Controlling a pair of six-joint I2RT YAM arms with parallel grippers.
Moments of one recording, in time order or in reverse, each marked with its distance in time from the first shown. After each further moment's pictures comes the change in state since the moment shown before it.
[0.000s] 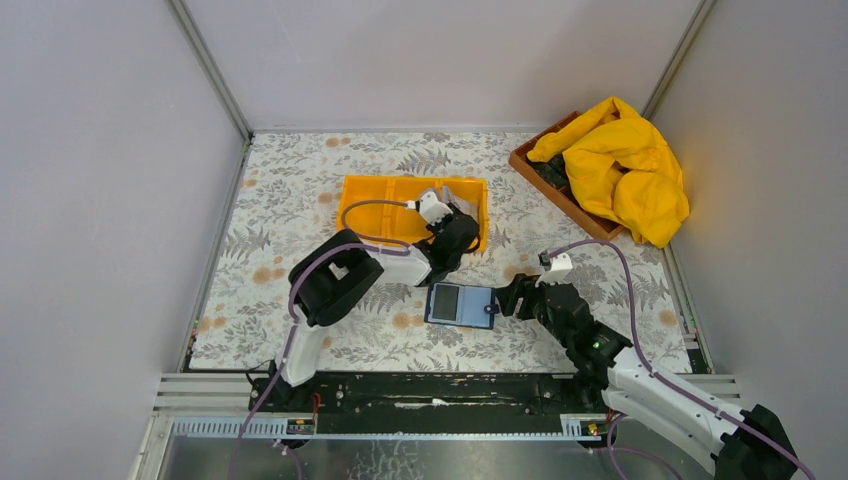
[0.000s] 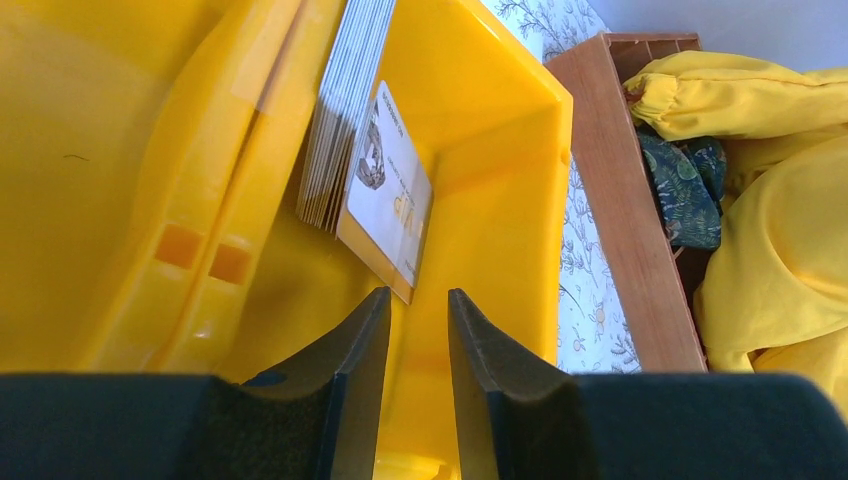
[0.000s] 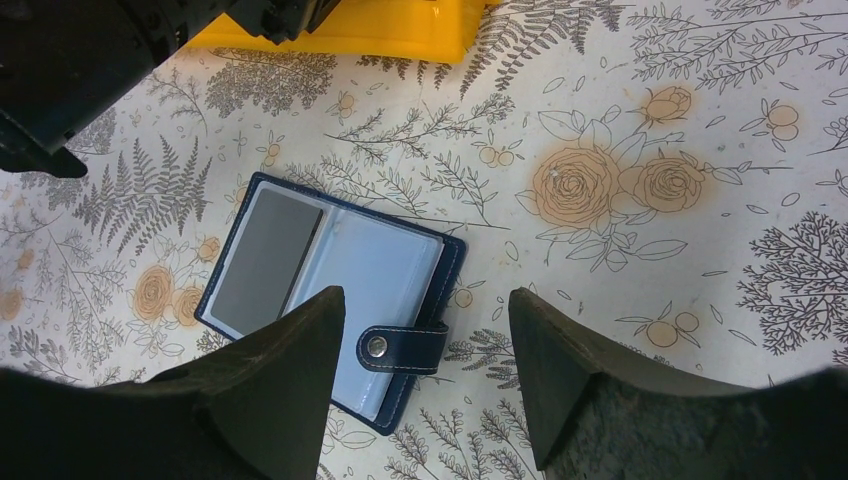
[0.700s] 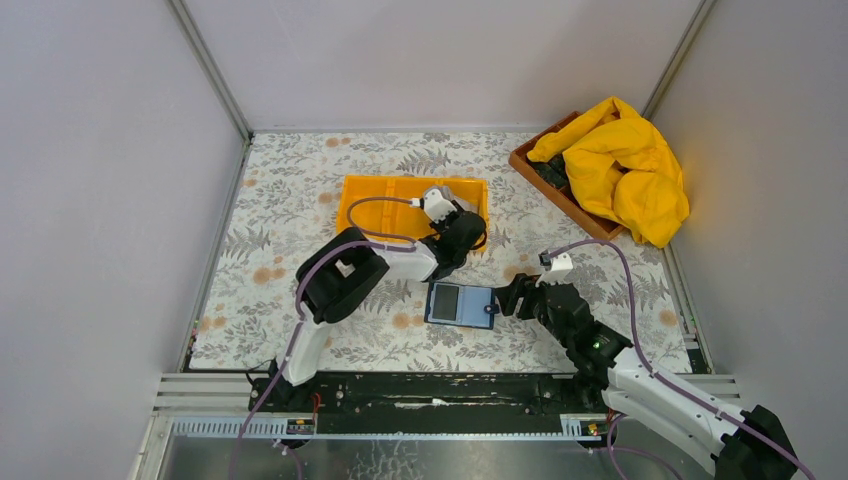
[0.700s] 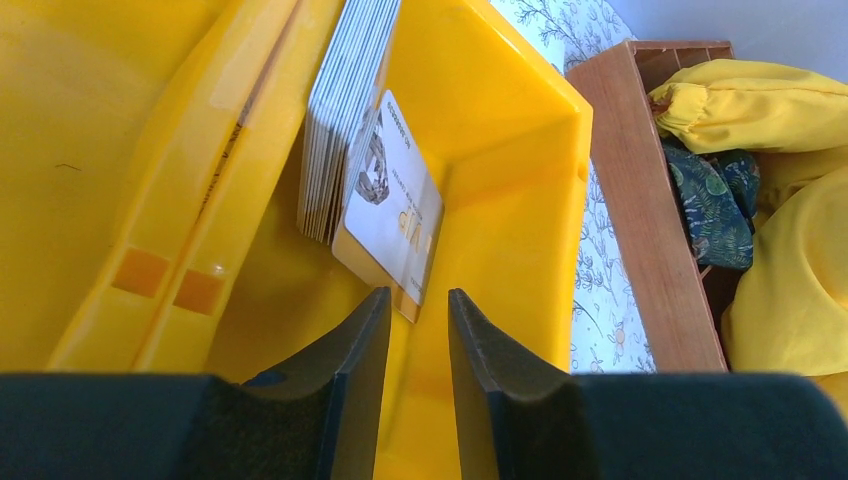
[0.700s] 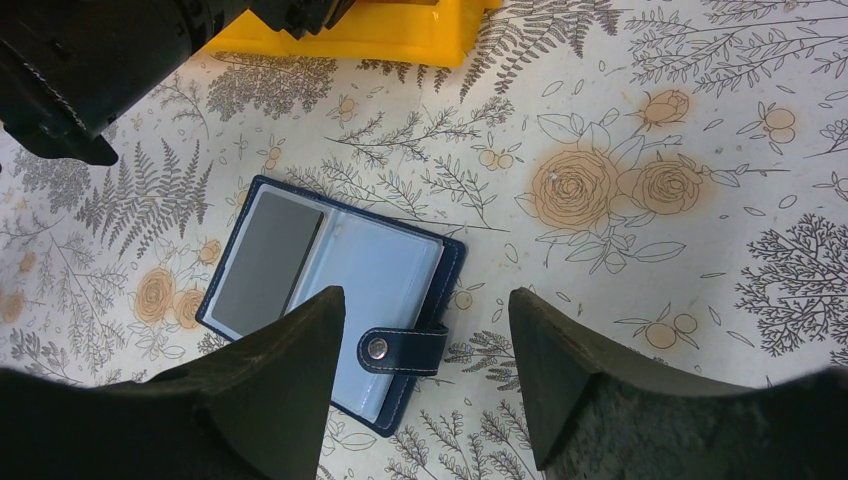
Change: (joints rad) left arm 0.000 0.055 0.096 -0.094 -0.036 -0.013; right arm 0.000 -0.003 0.000 0.000 0.004 0.000
